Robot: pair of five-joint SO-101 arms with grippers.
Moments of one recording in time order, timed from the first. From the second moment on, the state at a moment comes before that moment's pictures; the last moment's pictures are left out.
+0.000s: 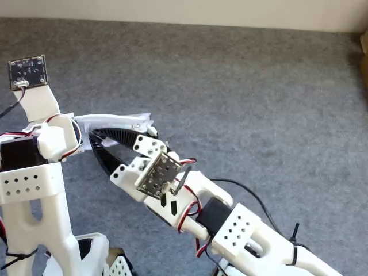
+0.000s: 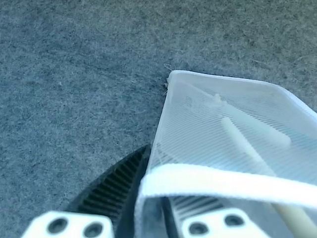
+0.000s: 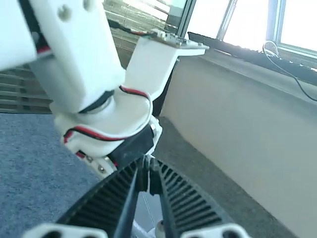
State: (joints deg) left arm -19.6 -33.2 22.4 81.9 9.6; right arm -56.9 -50.9 54.9 -2.2 17.5
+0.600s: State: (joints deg) left arm -19.2 -33.2 22.5 81.5 10.0; right arm -44.5 -27.7 32.5 17.4 17.3
